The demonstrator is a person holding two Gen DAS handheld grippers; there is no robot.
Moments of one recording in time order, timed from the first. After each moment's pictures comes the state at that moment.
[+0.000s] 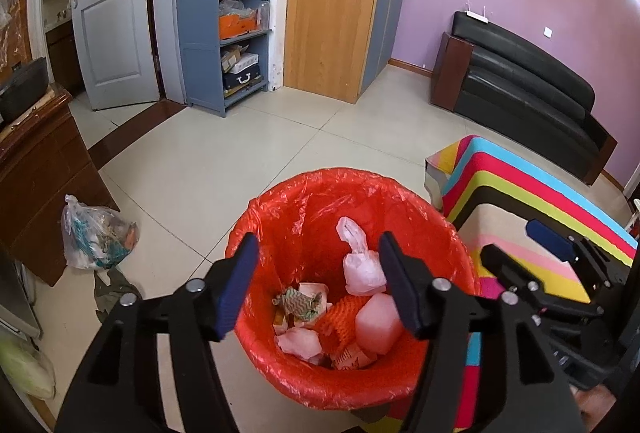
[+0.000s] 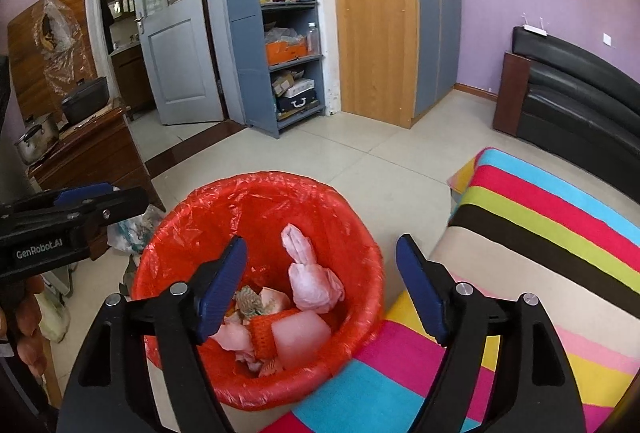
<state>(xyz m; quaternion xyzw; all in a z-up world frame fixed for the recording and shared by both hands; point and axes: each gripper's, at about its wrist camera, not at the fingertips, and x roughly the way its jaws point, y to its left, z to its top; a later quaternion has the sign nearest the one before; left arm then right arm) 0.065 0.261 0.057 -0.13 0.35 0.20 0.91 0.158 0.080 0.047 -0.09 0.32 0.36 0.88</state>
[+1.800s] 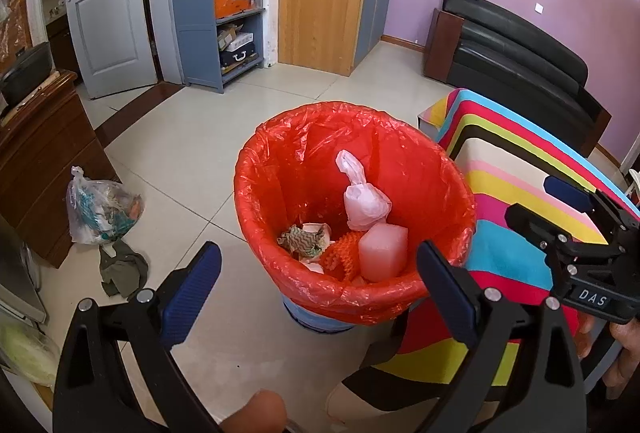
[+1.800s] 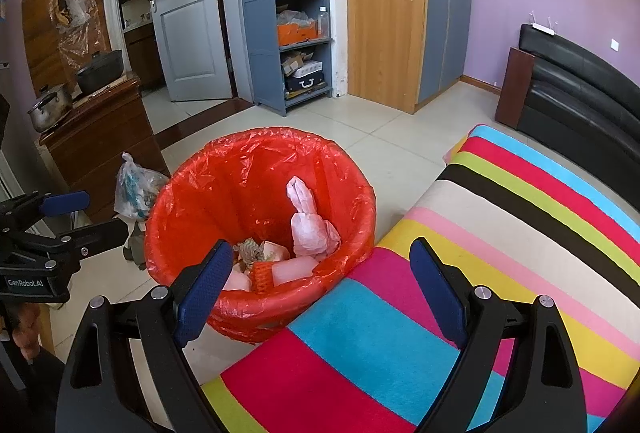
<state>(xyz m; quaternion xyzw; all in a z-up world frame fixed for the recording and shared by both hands) -0.003 0.230 0.025 -0.12 0.38 0.18 0.90 0.116 0.042 0.039 -0.12 0.33 0.37 0.86</state>
